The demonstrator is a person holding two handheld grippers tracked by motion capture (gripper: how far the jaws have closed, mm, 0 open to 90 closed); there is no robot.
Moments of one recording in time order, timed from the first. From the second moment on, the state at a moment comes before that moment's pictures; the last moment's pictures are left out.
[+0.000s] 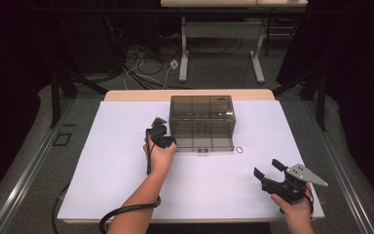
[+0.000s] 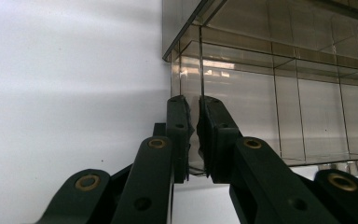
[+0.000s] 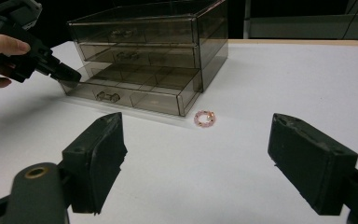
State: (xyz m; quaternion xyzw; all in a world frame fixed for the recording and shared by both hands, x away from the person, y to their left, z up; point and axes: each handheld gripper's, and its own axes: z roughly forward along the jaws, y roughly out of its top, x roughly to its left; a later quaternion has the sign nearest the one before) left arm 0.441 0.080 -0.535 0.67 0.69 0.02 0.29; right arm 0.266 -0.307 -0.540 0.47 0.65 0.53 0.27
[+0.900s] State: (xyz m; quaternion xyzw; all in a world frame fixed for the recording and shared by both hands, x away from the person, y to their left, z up) left arm 0.434 0.082 -0.535 0.67 0.68 0.02 0.29; right arm 0.266 -0.307 -0.540 0.47 0.65 0.53 0.27
